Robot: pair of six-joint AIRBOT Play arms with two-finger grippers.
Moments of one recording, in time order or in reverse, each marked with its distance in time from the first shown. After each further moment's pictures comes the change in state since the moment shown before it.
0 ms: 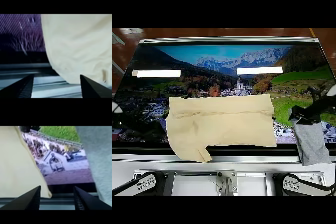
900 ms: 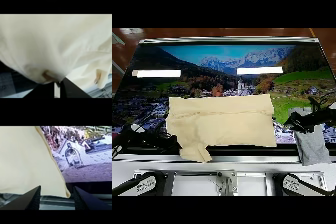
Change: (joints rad) left arm -0.150 -0.001 -0.370 -0.266 0.317 0.069; right arm -0.093 0.075 -0.198 0.183 -0.090 -0.052
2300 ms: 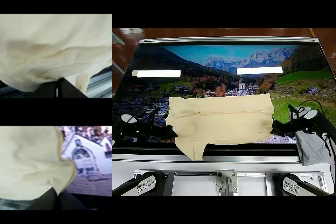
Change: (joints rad) left arm 0.027 0.041 0.188 -0.022 -0.085 0.116; right arm 0.203 0.029 -0.238 0.085 -0.240 -0.011
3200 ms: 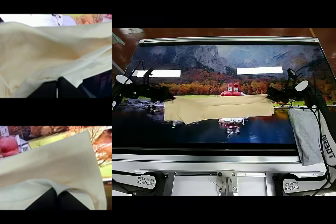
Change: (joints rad) left arm -0.037 -0.463 0.748 -0.052 0.003 -0.056; right arm 0.189 -0.294 0.505 0.026 -0.302 0.106
